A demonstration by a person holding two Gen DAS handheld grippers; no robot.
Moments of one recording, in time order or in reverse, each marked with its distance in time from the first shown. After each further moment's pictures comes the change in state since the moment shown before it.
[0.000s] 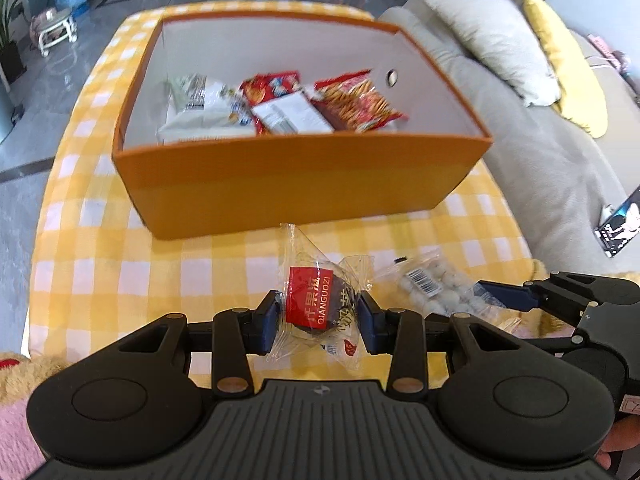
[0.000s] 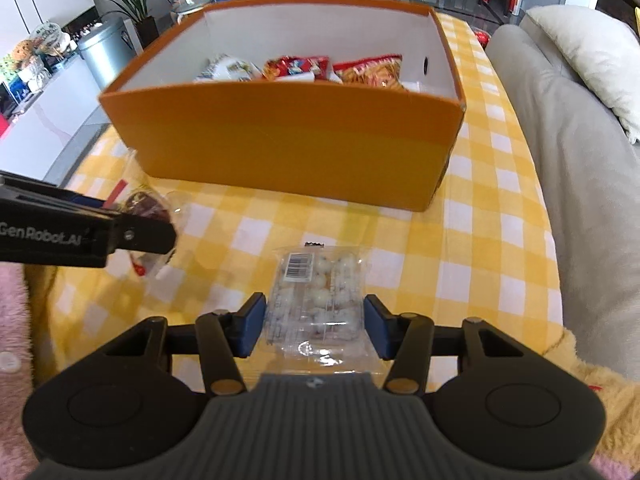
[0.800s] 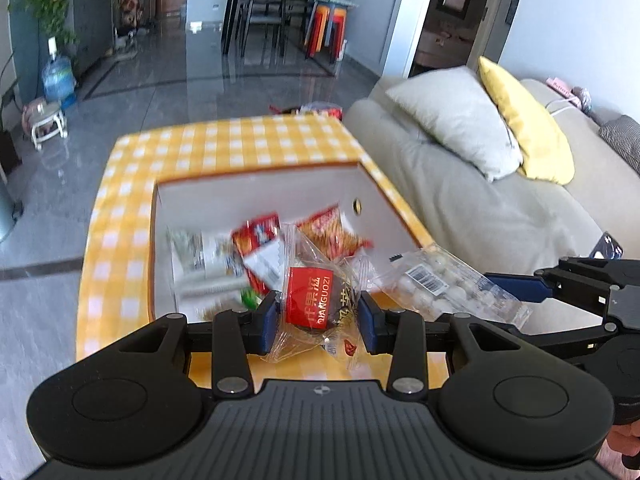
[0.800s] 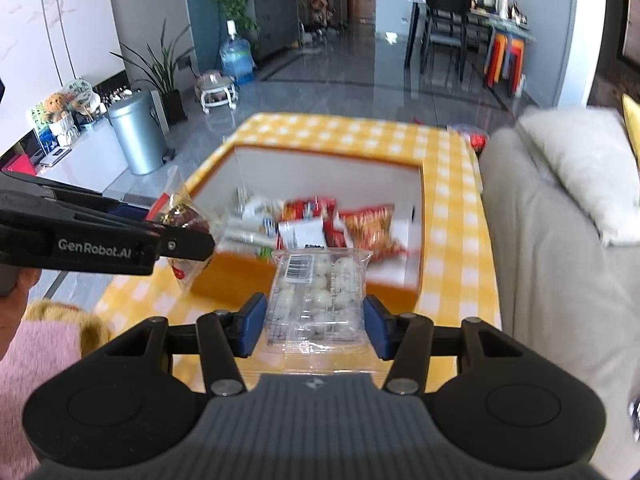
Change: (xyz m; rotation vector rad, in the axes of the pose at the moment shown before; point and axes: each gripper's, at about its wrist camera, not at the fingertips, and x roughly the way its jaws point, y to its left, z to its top) left arm -0.074 -0.021 0.068 0.108 -0.241 -0.010; right arm -0.105 -0.002 0.065 -0.065 -0.253 0.021
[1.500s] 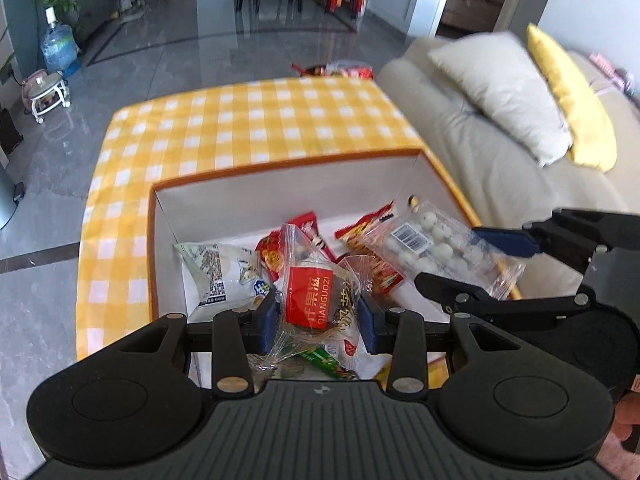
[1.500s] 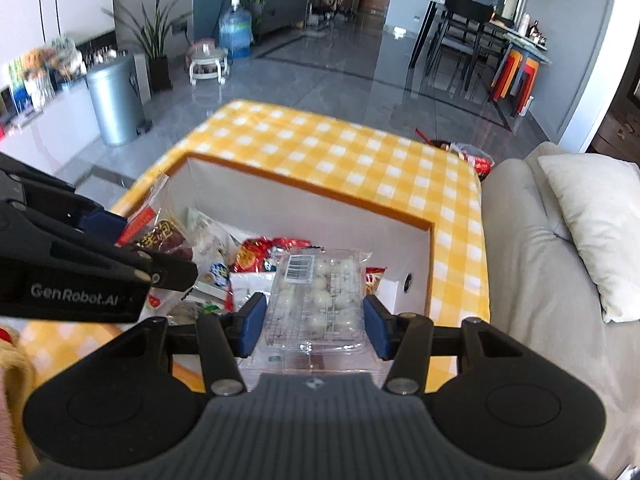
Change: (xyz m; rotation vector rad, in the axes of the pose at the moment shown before) left arm 0.095 0.038 0.043 -0.011 0.177 0.048; right arm 0.122 -0.006 0.075 -0.135 0.088 -0.087
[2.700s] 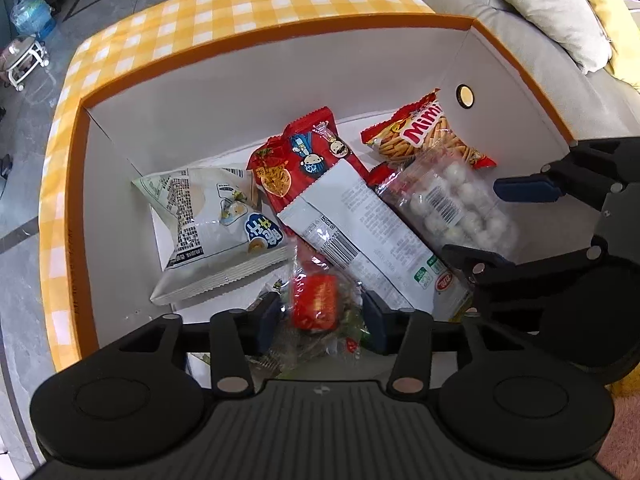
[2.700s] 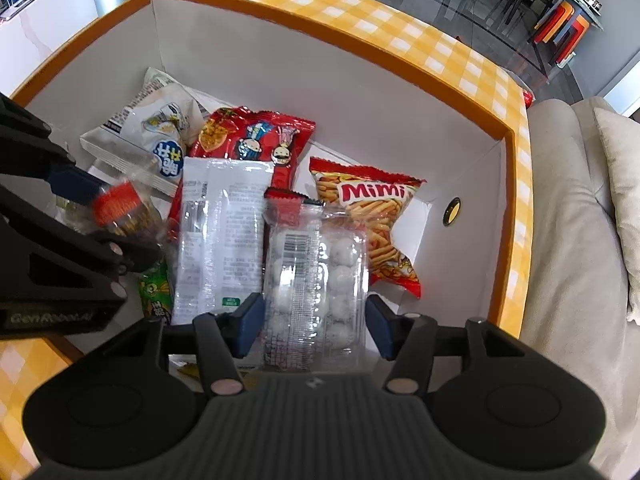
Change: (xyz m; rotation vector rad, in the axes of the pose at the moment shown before) left arm 0.093 0.007 -0.009 0.071 0.263 0.040; right arm 0.110 0.000 -0.015 -0.133 0.309 0.005
